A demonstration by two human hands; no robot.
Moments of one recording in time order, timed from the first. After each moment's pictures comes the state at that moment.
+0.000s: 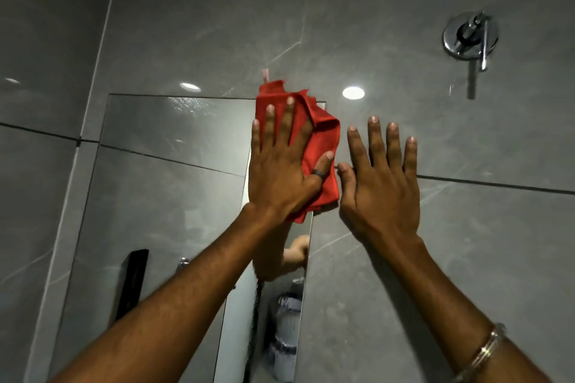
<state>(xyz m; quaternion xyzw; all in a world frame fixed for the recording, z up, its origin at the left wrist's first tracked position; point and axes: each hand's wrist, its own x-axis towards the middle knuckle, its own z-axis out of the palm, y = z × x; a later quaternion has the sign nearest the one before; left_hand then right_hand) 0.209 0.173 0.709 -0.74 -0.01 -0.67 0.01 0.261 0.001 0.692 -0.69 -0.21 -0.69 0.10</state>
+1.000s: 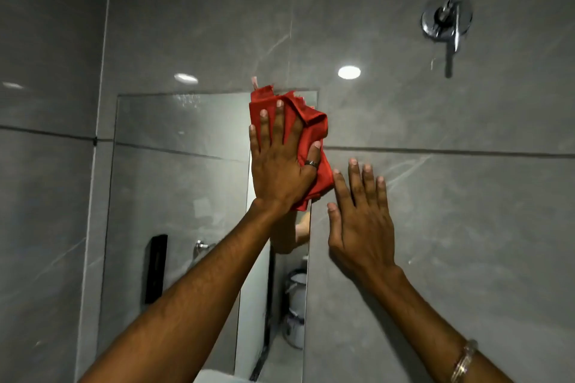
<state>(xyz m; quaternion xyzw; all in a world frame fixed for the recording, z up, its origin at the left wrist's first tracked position) 0.205 0.164 0.683 -0.74 -0.02 -0.67 -0.03 0.237 0.004 0.593 -0.72 -0.27 -0.62 0.15</state>
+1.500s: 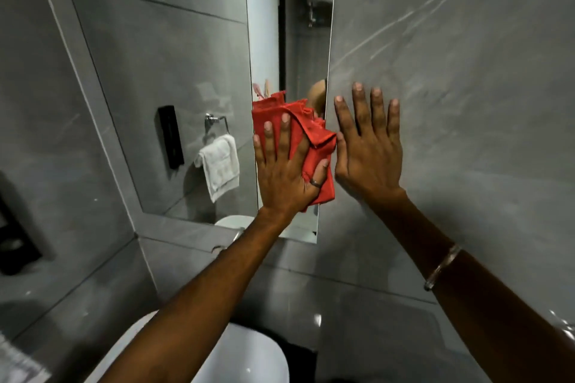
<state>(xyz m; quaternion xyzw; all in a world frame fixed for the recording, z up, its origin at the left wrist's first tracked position) 0.197 0.172 0.400 -0.79 -0.05 -0.62 0.00 0.236 0.010 0.461 -0.74 -0.28 -0.60 0.09</state>
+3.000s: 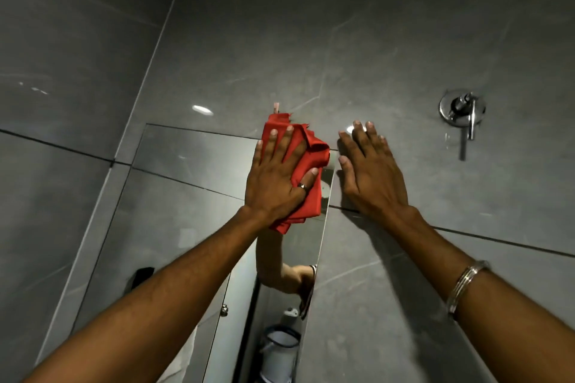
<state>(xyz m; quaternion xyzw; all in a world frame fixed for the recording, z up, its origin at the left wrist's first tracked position) 0.198 0.223 0.745 -0.76 0.02 -0.65 0.00 0.216 0.009 0.793 -0.71 -0.37 -0.59 0.11</state>
